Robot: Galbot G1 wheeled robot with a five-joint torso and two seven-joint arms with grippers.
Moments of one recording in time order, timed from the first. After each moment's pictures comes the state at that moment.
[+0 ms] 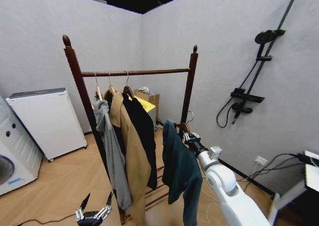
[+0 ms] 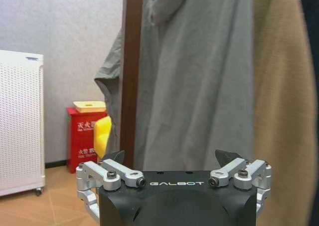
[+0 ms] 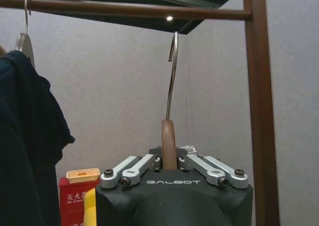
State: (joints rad) left arm 1.86 -1.52 -0.65 -2.22 -0.22 -0.12 0.14; right arm -0.97 1.13 0.45 2.03 0.48 -0.23 0.05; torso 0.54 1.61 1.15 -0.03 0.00
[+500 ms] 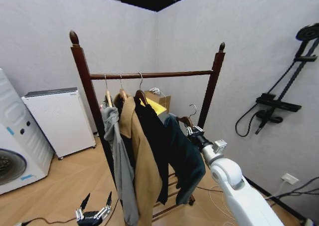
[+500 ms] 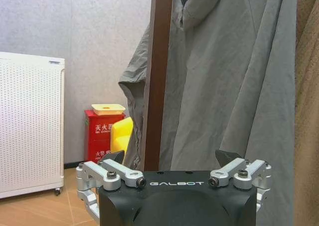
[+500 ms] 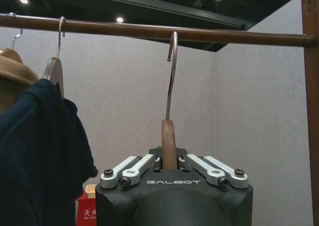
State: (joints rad) left arm 1.86 -1.52 -0.65 -2.22 -0.22 -0.12 0.14; right arm -0.88 1.02 0.45 2.06 0.55 -0.26 0.05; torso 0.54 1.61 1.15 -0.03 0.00
